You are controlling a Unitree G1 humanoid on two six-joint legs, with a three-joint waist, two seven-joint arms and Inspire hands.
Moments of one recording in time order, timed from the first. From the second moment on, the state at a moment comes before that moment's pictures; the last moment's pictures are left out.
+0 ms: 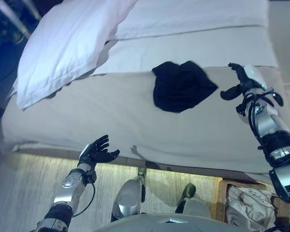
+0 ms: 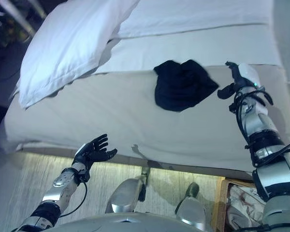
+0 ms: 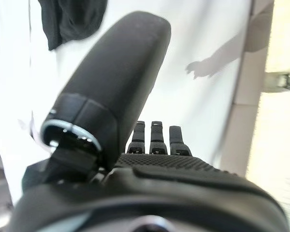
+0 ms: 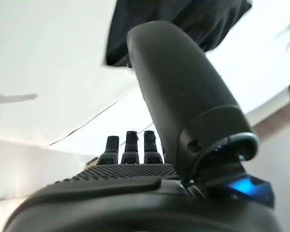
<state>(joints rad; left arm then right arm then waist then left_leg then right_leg) -0.03 0.41 -0.15 0.62 -0.47 -0.12 -0.15 -0.78 -0.82 0.35 0.71 -0.23 0.16 -0.15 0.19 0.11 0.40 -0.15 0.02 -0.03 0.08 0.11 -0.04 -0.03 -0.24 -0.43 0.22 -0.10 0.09</state>
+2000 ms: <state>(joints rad) 0.01 0.56 -0.22 0.22 -0.68 -0.23 -0.10 -1.21 -0.89 0.51 0.97 -0.06 0.26 -0.12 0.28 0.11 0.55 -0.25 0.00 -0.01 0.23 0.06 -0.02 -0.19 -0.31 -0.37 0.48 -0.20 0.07</state>
